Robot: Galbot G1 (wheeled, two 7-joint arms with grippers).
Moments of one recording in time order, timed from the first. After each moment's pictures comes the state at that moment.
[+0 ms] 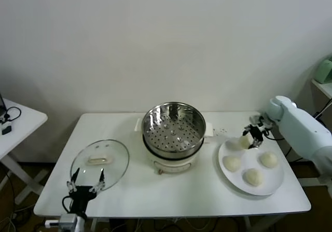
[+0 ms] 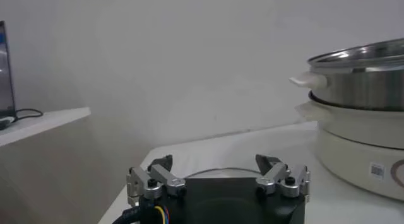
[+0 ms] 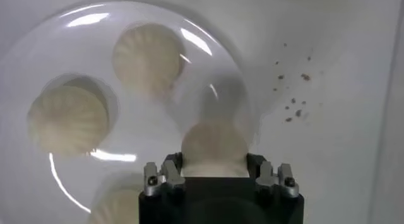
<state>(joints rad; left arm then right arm) 1.64 -1.46 -0.69 -1.95 0.02 -0.02 0.01 0.13 0.87 -0.69 0.81 -0.36 0.32 -1.21</state>
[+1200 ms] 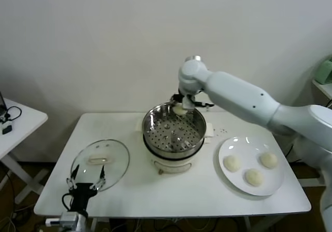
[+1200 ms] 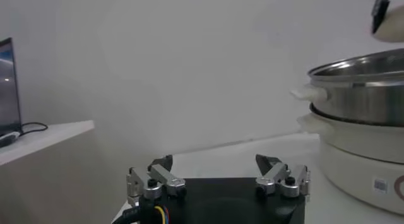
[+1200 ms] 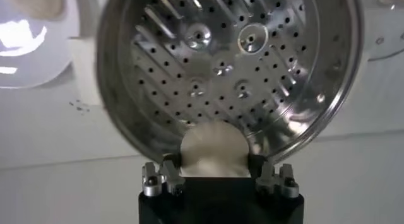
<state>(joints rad) 1.65 -1.47 -0.68 -1.99 0.03 -0.01 -0.02 0.34 1.29 -0.89 1.12 -0.78 0.61 -1.15</state>
